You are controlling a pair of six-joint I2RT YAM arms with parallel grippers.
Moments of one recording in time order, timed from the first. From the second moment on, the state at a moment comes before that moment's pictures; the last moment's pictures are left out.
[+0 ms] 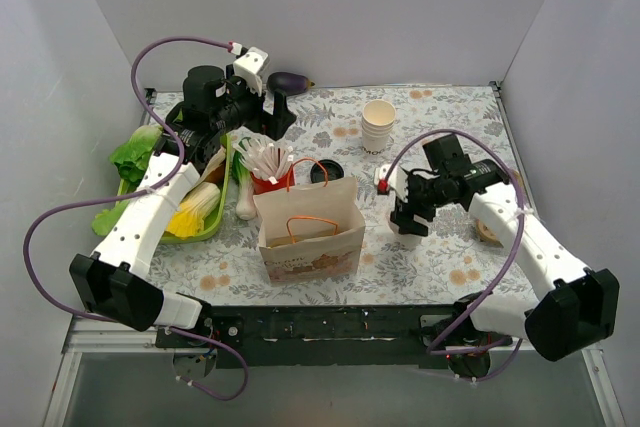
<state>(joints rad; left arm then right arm) -0.34 1.38 1.47 -0.38 0.35 0.05 0.41 1.23 1.10 -0.95 -0.48 -0.87</state>
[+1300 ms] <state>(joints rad) -0.34 1.37 1.45 -0.38 0.37 0.05 0.35 1.11 0.97 -1.11 -0.63 -1.43</state>
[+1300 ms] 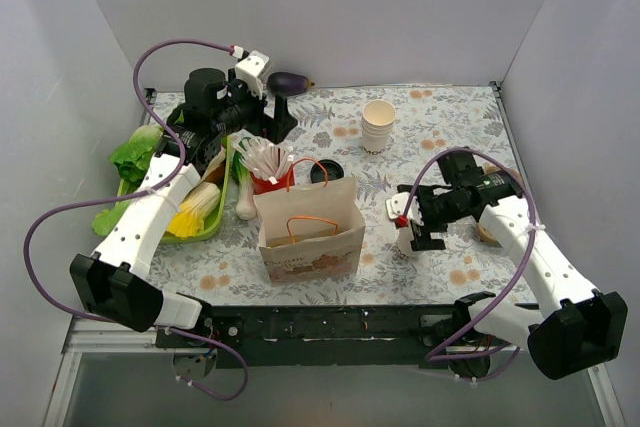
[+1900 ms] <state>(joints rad) -0.34 1.34 1.38 -0.37 0.39 0.03 0.29 1.09 1.13 -1.23 -0.64 -1.12</state>
